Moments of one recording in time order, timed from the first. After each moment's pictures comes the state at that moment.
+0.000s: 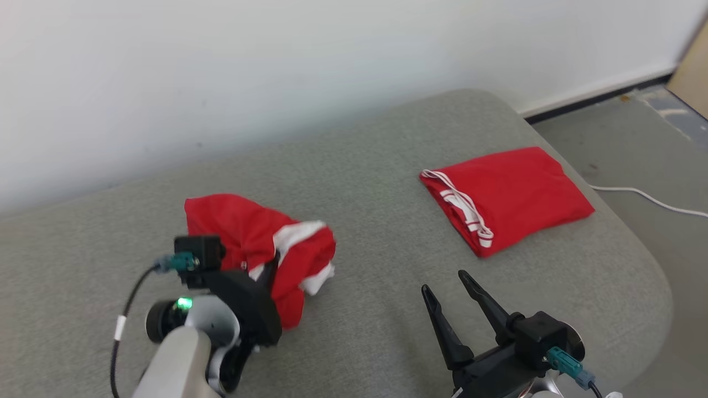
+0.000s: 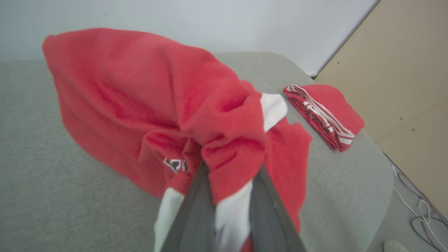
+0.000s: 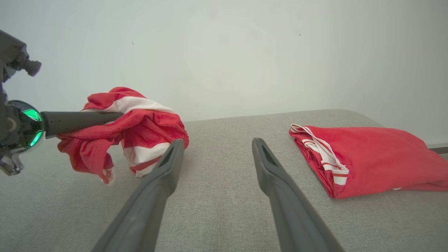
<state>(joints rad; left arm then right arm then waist) -0.48 0.05 -0.21 0.52 -0.49 -0.09 0.19 -0.20 -0.13 0.41 0.32 0.29 0.13 -0.26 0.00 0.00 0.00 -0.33</state>
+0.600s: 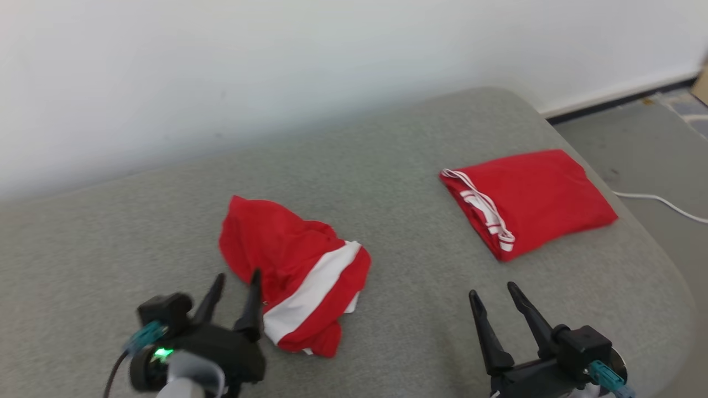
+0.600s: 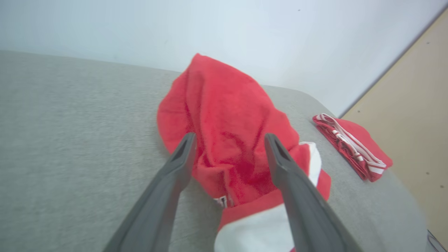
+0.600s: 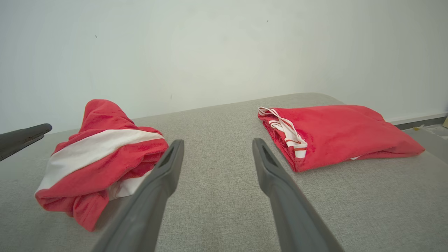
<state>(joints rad) -0.36 0.06 -0.23 0.58 -0.53 -0.04 -0.18 -0.12 -0.12 0.26 0.32 0.27 0.13 -0.26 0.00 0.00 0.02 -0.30</state>
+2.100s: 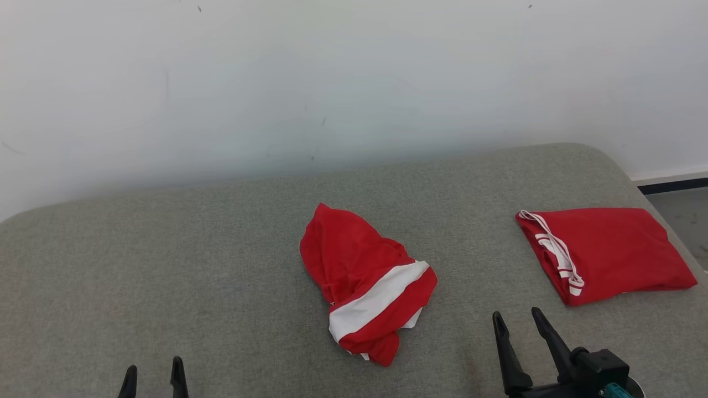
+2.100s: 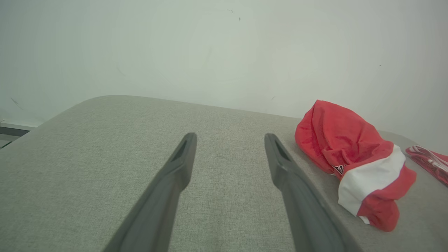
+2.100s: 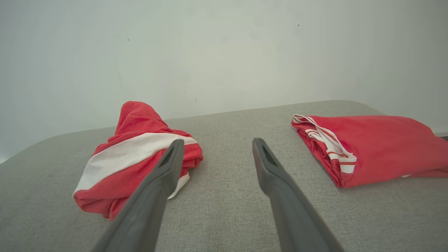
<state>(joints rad) 0.18 0.05 0.05 0.06 -0.23 -0.01 -0.26 -0.04 -0.08 0.14 0.33 0.22 0.13 -0.26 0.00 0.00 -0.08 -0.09</state>
